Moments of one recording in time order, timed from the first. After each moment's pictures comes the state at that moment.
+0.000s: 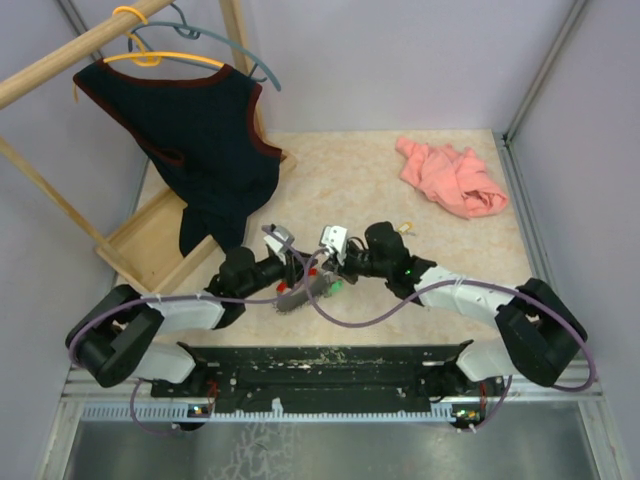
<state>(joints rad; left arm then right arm) -0.70 1.37 0.37 0.90 0.26 -0.15 0.75 1.34 0.62 0.31 -0.44 -0.37</state>
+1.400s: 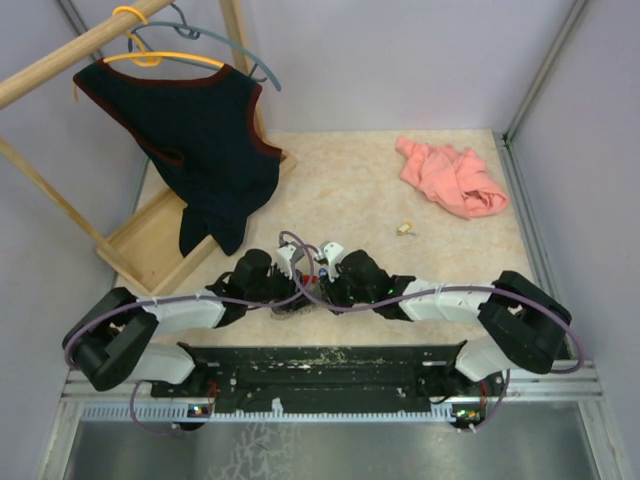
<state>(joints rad) -0.74 1.33 0.38 0.41 0.35 -0.29 0.93 1.41 0.60 0.15 -0.13 0.20</state>
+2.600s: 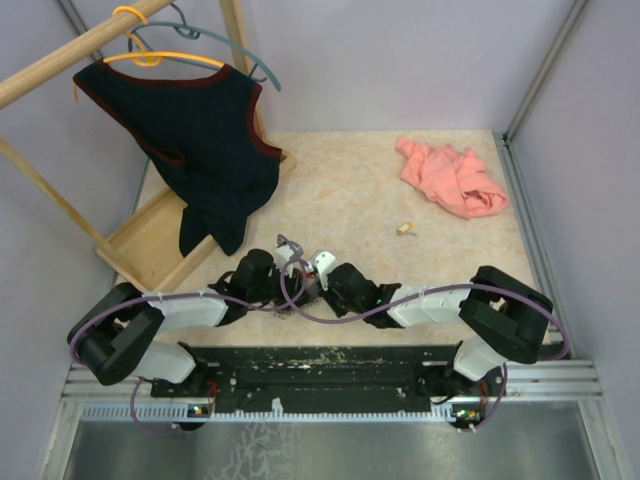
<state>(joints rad) -0.73 1.38 0.39 0.40 0.30 -0.34 1.05 1.51 0.60 0.21 0.14 0.11</state>
